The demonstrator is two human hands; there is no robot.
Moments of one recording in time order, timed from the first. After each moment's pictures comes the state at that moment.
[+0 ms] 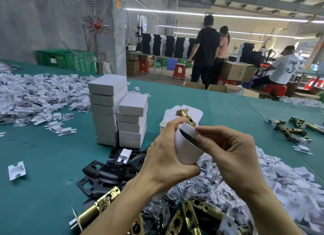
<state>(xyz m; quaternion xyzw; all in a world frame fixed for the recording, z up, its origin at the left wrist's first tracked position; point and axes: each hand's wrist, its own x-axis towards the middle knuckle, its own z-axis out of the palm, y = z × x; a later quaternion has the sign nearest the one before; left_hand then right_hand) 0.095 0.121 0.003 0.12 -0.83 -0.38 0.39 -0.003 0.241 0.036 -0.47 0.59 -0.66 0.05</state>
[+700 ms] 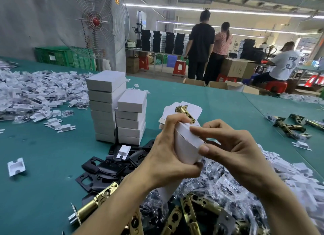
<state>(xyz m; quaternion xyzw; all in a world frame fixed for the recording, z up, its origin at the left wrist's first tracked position) 0.098 0.122 0.006 0.04 -0.80 -0.50 0.35 -0.014 0.259 0.043 -0.54 0.53 -0.62 0.20</state>
